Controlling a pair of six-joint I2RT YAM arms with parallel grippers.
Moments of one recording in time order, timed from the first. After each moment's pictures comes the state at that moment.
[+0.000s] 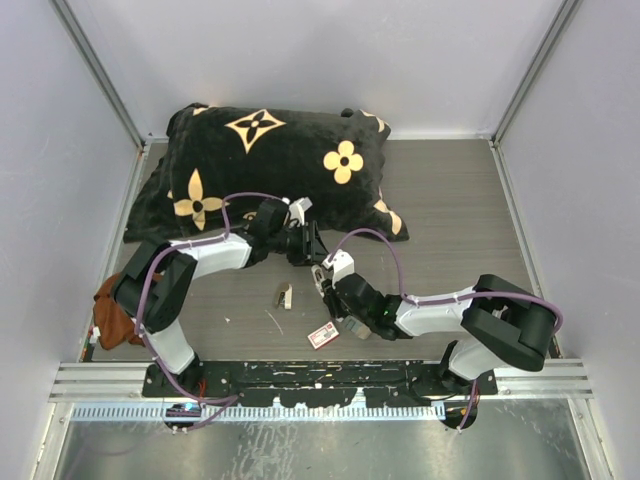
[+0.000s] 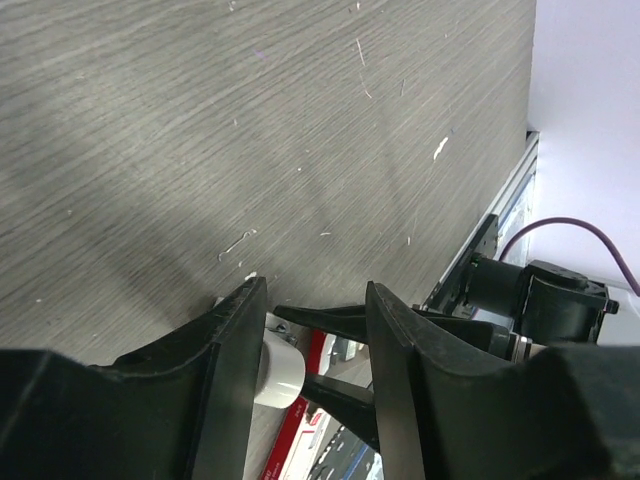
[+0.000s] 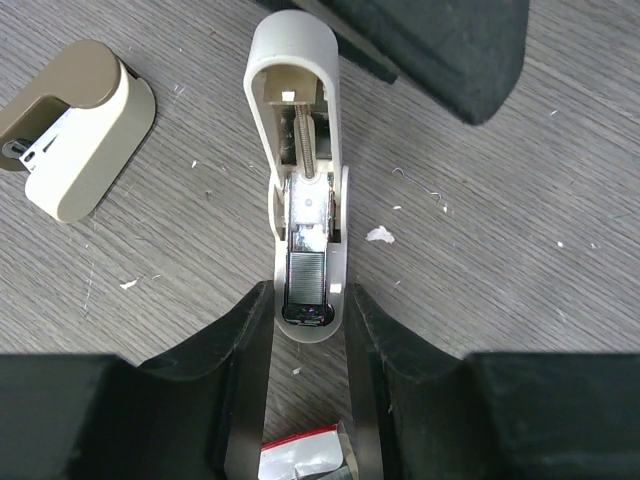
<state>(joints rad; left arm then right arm) -0.59 1.74 0.93 0.12 0.58 -0.72 1.03 1.46 0.44 0.39 0.29 0.34</state>
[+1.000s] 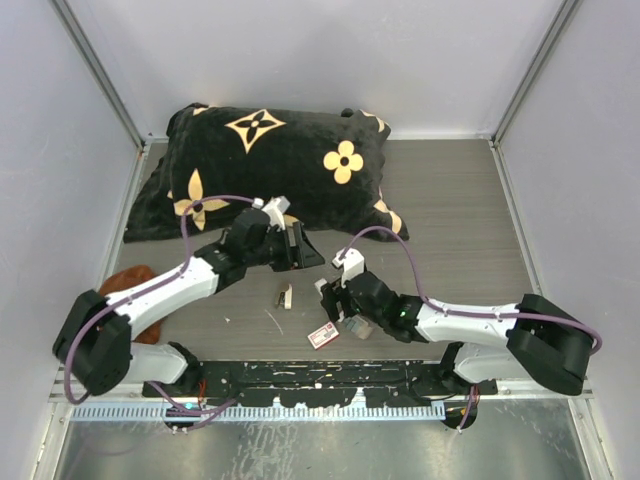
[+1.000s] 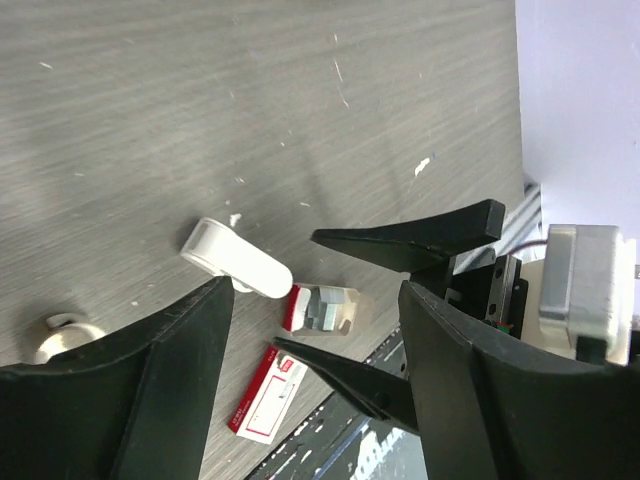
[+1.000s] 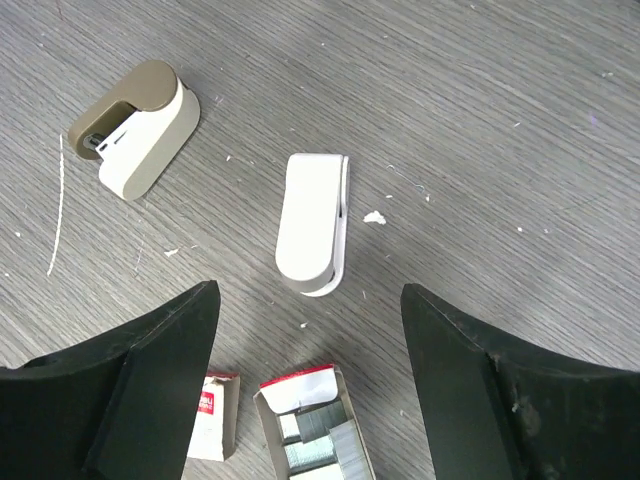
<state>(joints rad) -0.67 1.35 0.79 -0.02 0.33 -0.78 1.03 1.24 0.41 0.27 0.26 0.32</state>
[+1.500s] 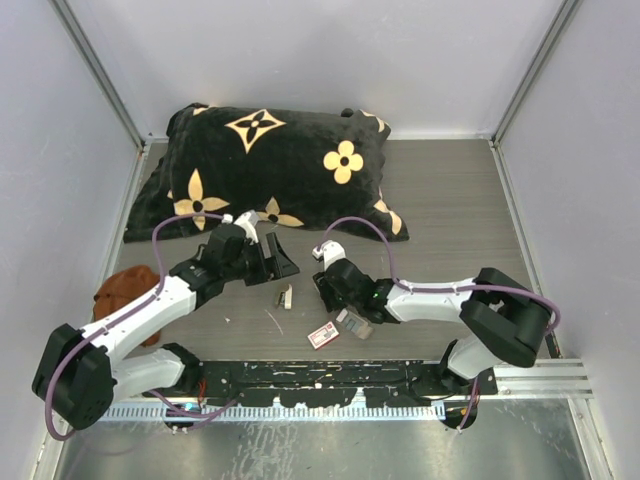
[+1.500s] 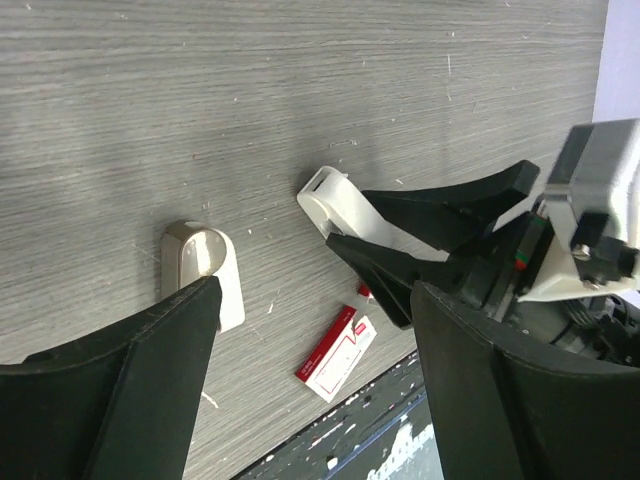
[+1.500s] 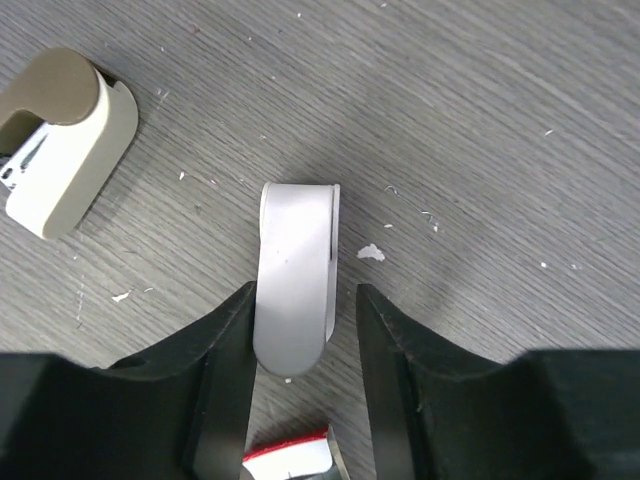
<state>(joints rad) -0.57 1.12 0.65 -0.18 0.22 -0.78 0.99 1.47 0.61 0.11 0.24 0.31</state>
